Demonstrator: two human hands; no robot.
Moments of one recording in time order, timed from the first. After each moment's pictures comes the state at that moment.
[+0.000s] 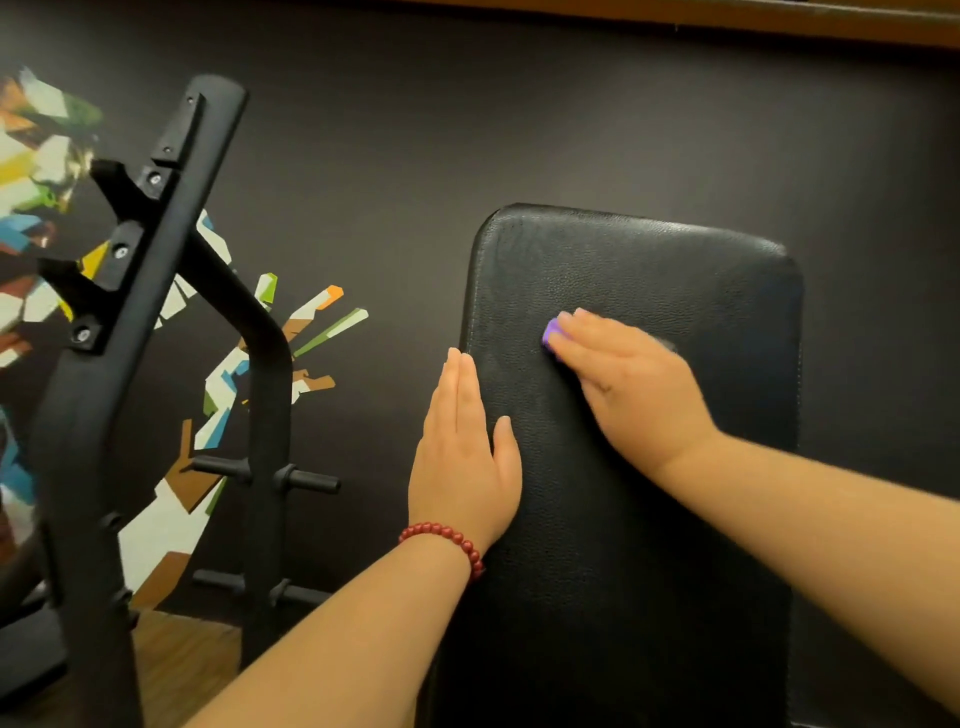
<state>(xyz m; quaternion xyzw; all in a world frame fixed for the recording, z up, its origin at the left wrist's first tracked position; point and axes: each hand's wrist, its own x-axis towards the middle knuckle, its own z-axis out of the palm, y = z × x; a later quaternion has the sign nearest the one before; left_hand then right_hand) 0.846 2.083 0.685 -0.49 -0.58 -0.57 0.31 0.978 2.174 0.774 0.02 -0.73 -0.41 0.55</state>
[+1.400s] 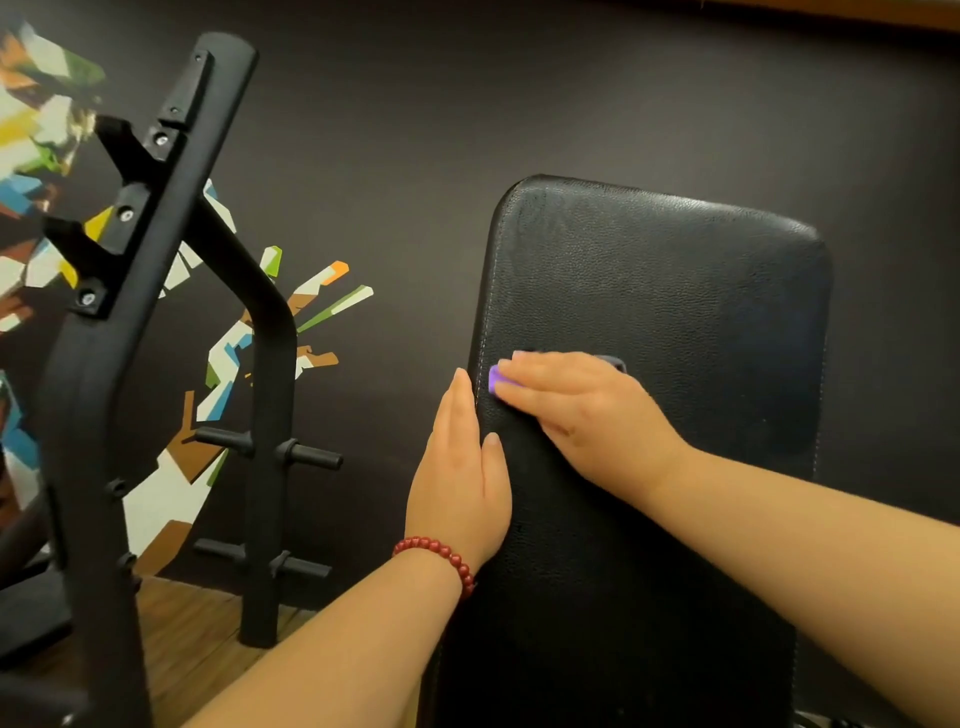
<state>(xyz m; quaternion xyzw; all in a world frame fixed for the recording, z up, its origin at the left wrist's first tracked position) 0.843 2.067 0.660 -0.50 -0.59 -0.61 0.16 0.951 2.159 0.742 0.13 -0.78 -0.39 0.46</state>
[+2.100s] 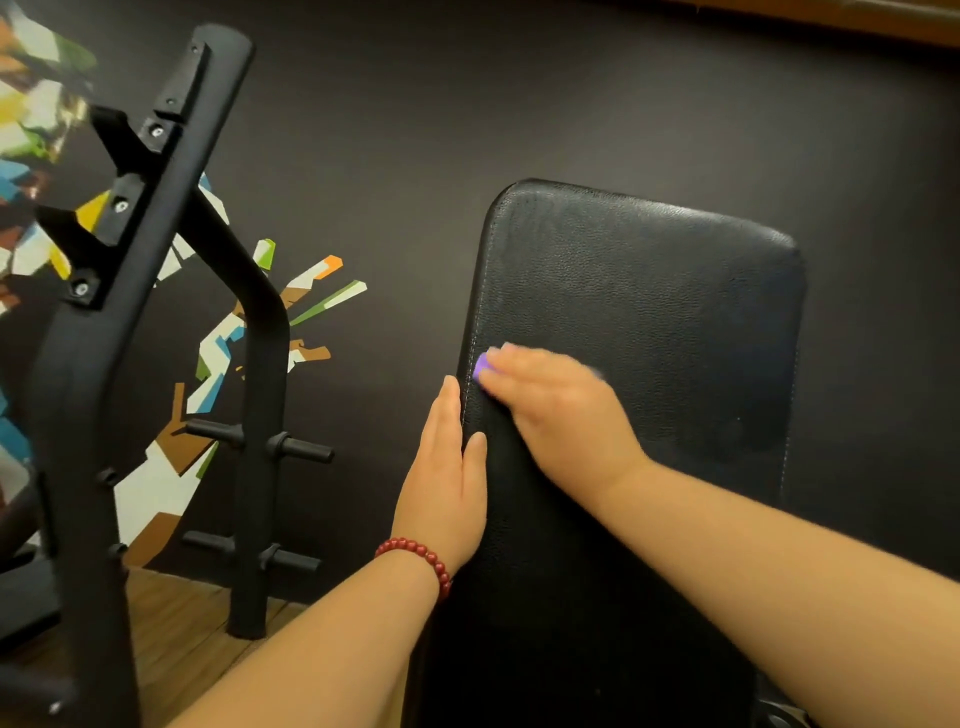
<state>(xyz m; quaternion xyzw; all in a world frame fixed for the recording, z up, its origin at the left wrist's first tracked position) 0.841 2.067 0.649 -0.51 -0.56 -0.64 0.10 0.938 2.147 0.731 0.06 -0.76 -0.36 0.54</state>
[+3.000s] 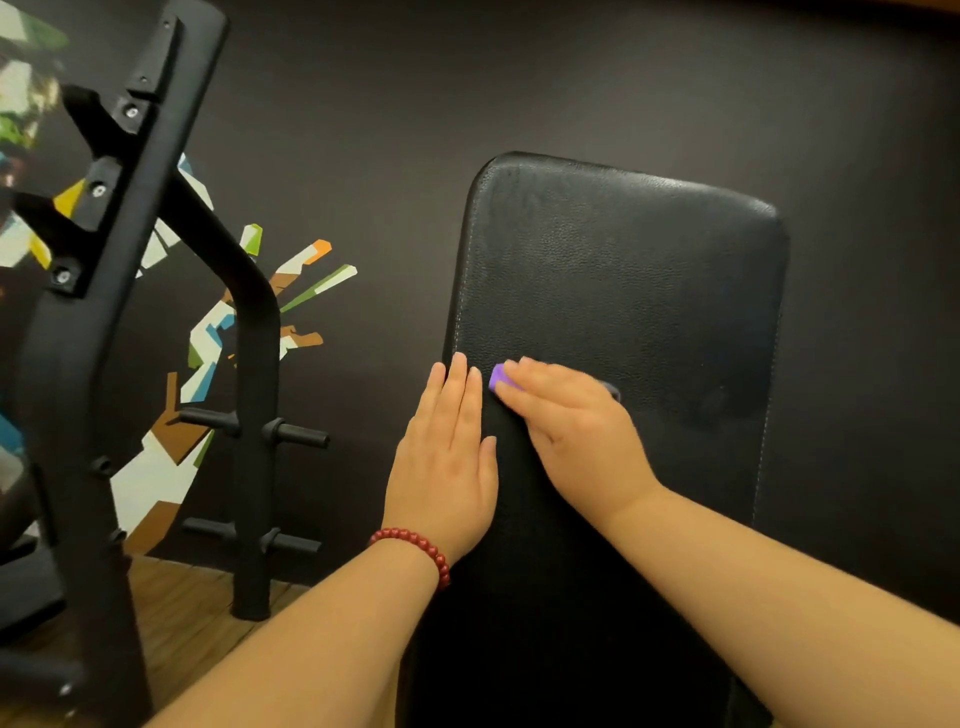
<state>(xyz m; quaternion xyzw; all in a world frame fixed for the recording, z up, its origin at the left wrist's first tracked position) 0.844 2.071 0.636 -0.53 -0.62 -0.45 0.36 0.961 2.160 0.694 0.04 -0.76 -0.32 0.57</state>
